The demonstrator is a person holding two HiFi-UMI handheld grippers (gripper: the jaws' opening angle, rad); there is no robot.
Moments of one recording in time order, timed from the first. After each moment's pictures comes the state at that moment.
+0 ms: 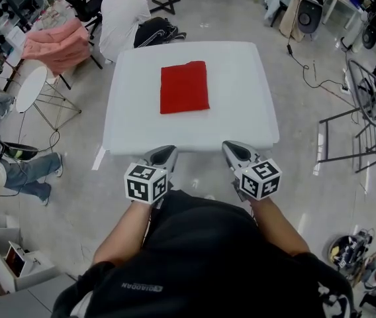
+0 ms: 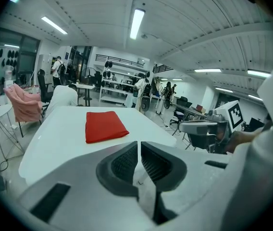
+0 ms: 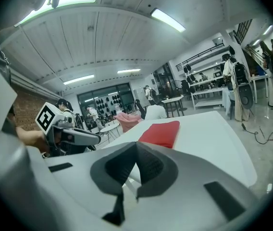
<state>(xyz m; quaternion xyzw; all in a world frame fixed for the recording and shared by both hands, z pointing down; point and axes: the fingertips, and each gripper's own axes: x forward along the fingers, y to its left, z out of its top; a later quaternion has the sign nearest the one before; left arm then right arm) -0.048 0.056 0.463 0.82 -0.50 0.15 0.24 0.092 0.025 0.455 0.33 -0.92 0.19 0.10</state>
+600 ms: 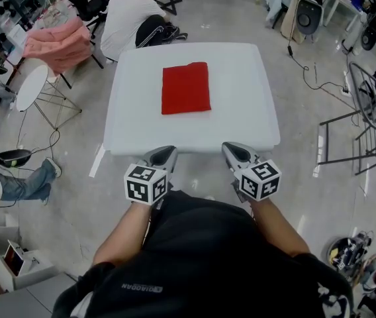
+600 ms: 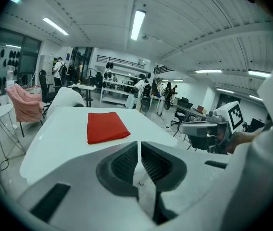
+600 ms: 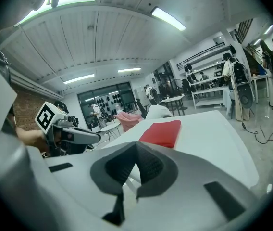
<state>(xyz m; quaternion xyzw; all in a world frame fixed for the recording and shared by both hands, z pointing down) -0.053 0.052 0.463 0.81 -0.51 0.15 0.24 0.087 0.021 0.458 0.32 -0.92 0.19 0.10</state>
